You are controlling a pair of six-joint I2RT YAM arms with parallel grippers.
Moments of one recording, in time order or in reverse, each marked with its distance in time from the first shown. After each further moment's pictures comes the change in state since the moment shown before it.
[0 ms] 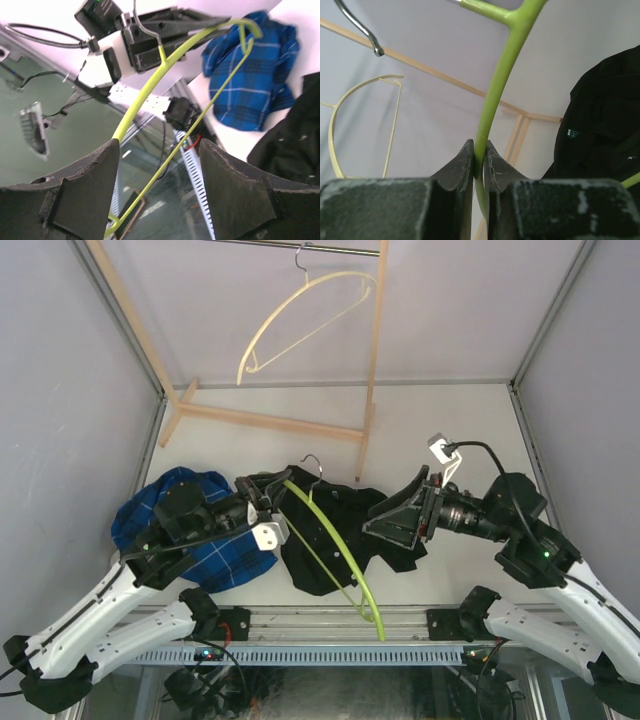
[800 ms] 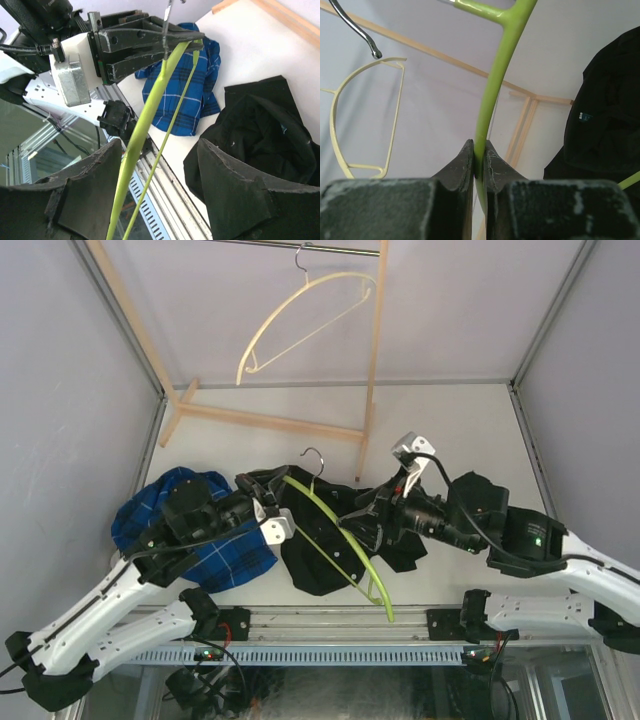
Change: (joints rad) left arm 0.000 0.019 -0.004 -0.006 -0.082 0.040; right arm 0.423 0.187 0.280 -0.264 0.679 -0.356
